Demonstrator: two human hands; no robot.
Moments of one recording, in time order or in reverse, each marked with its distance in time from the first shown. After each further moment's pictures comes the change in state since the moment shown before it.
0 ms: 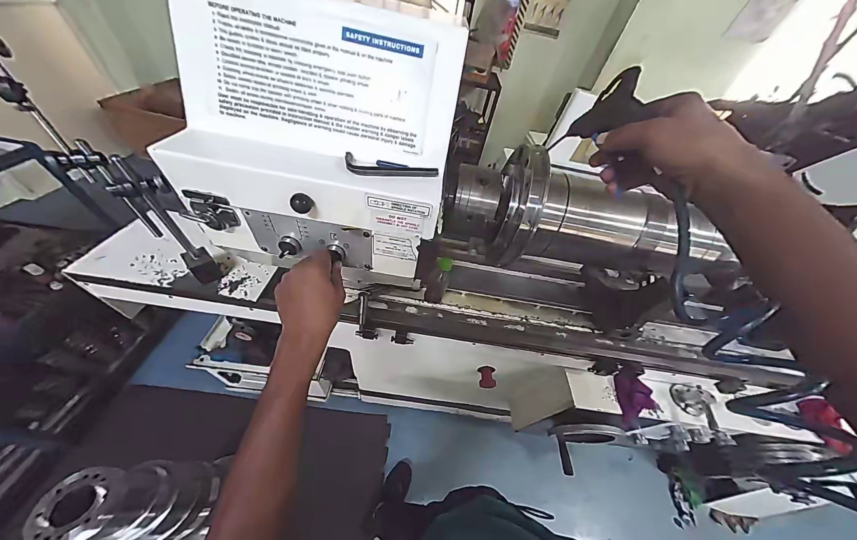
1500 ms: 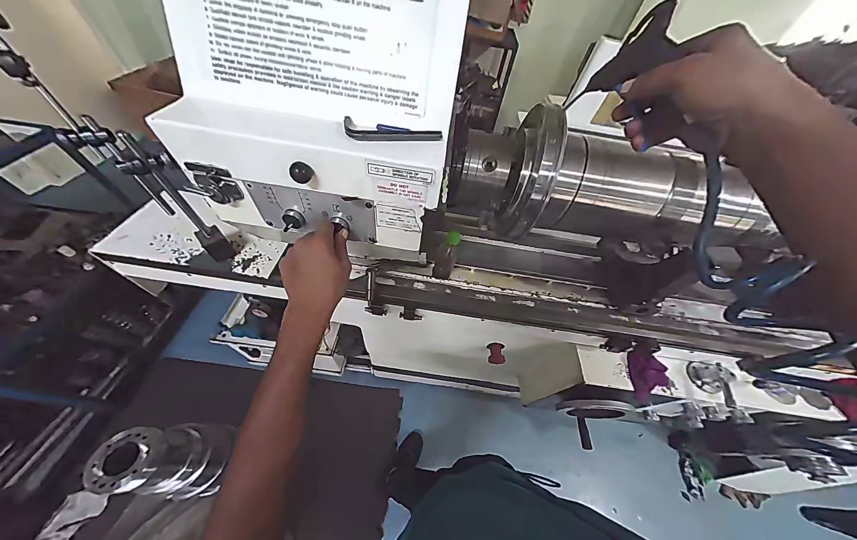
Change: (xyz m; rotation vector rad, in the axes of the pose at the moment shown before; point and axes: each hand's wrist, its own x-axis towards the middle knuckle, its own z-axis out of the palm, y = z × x) left_hand -0.002 0.002 -0.002 0.060 -0.020 -0.028; right_hand 0.016 0.009 -0.005 -0.015 -0.005 -0.001
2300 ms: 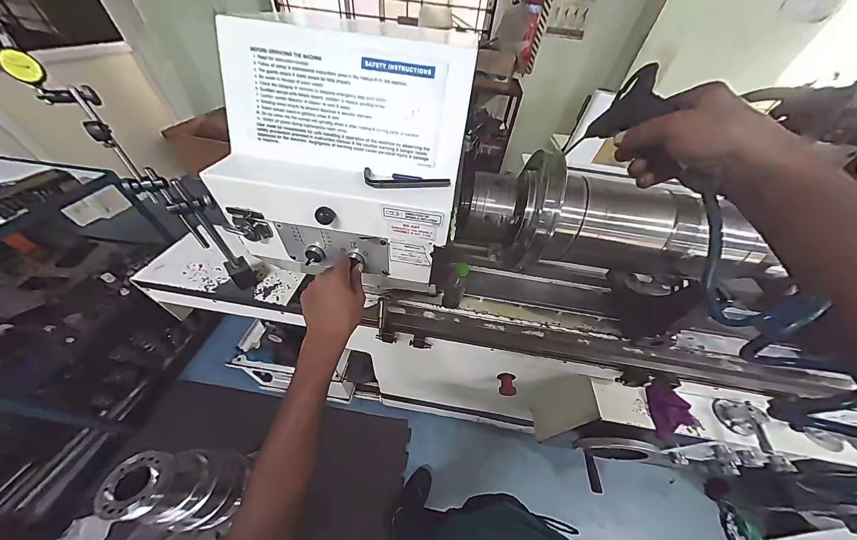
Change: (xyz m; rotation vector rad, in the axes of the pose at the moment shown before) left_hand -0.002 -0.004 0.006 -0.030 0.066 0.017; right_hand -0.007 -0.010 -0.003 -0.011 0.000 -0.014
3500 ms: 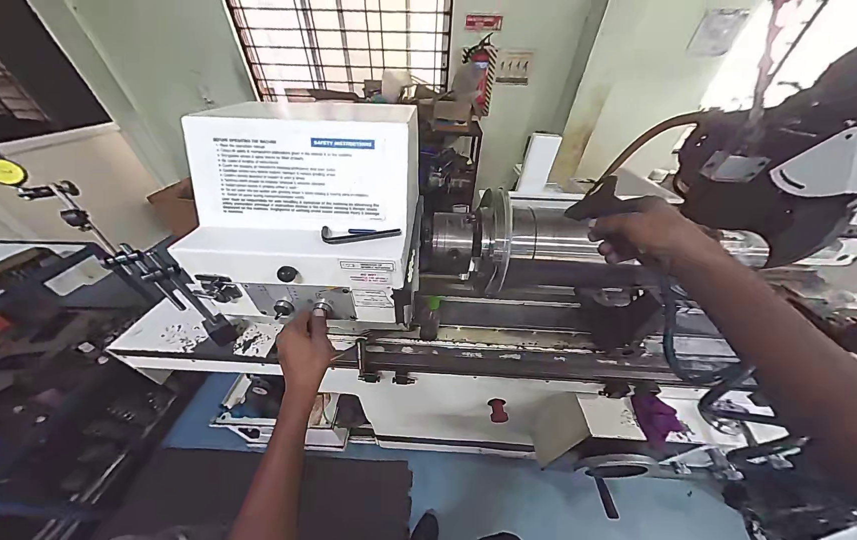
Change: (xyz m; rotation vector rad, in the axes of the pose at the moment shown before) left_hand 0.008 -0.004 0.017 -0.493 0.058 -0.162; right_hand -0.027 0.089 -0.041 0.109 0.056 0.141
